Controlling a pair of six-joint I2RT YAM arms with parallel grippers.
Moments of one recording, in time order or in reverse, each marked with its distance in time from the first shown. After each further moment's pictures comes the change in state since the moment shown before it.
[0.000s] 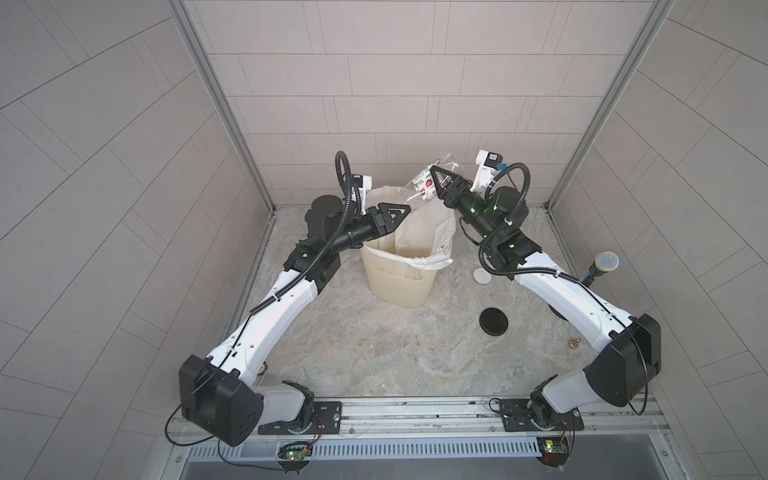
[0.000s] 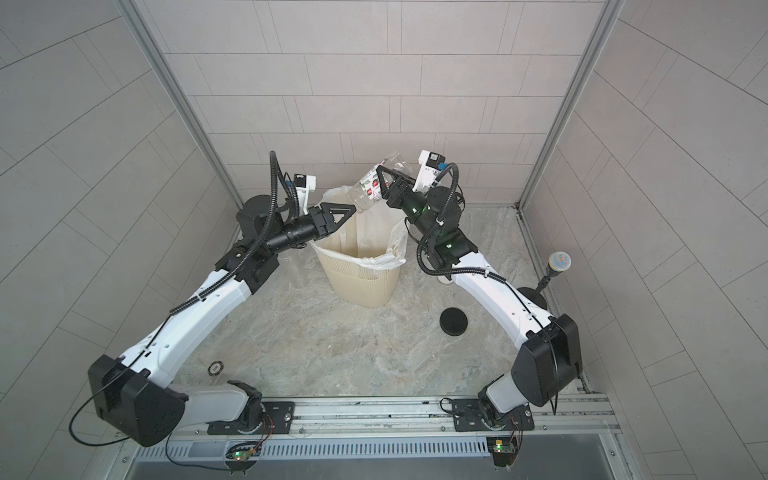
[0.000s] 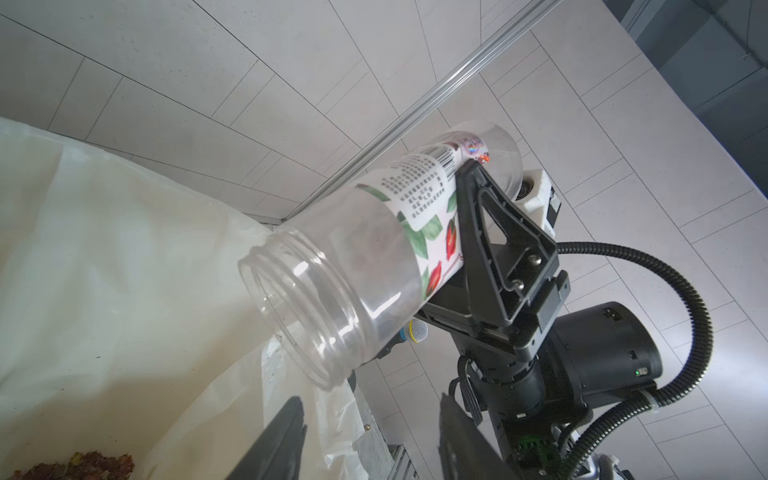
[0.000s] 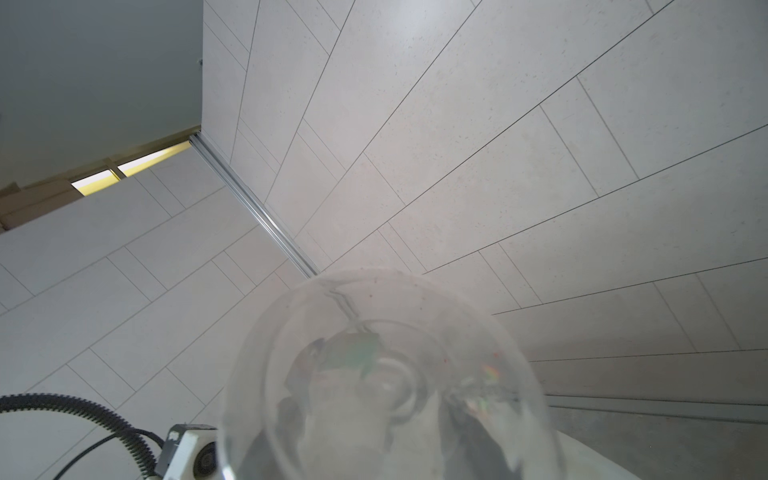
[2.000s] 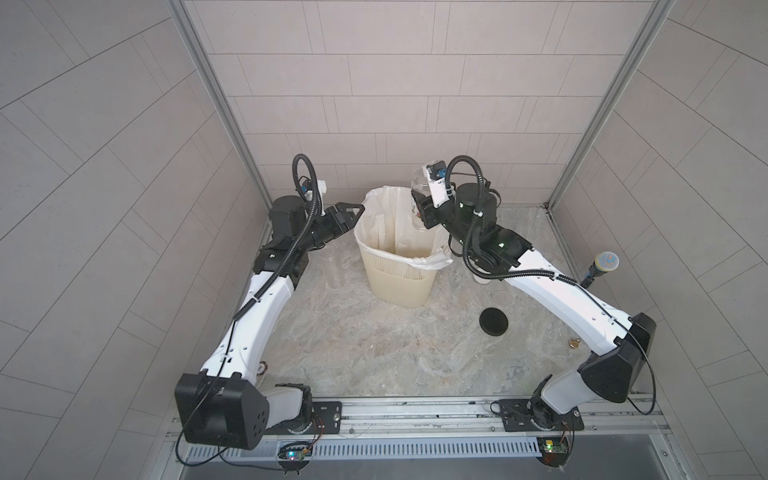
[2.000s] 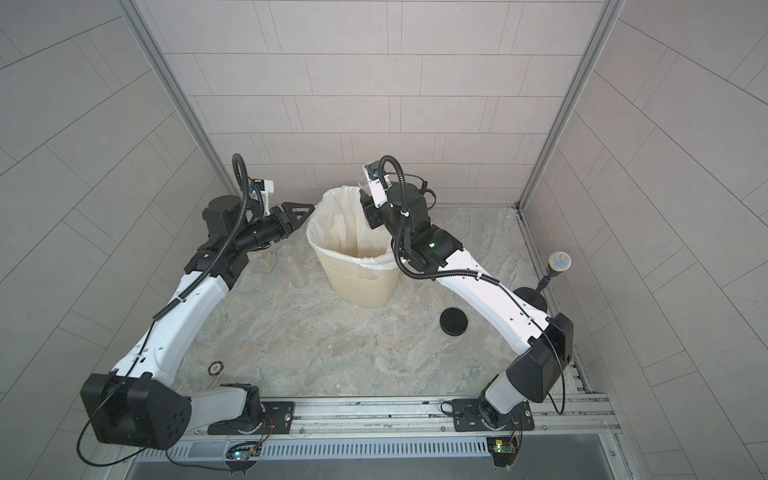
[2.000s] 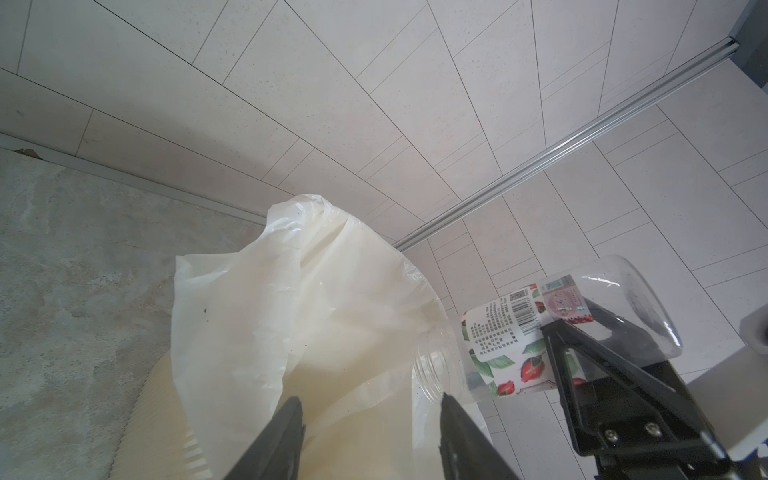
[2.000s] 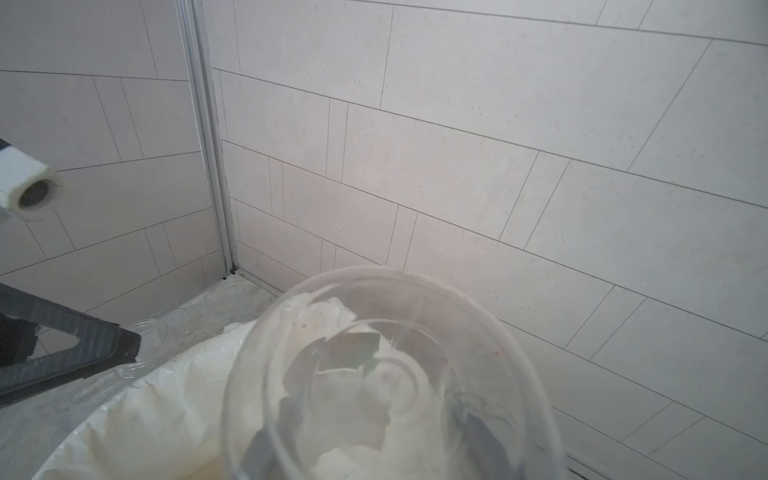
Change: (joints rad) left arm 0.312 -0.053 -0.052 -0.190 0.038 0.125; right arm 0.214 0.053 0.255 -0.539 0.333 -0.892
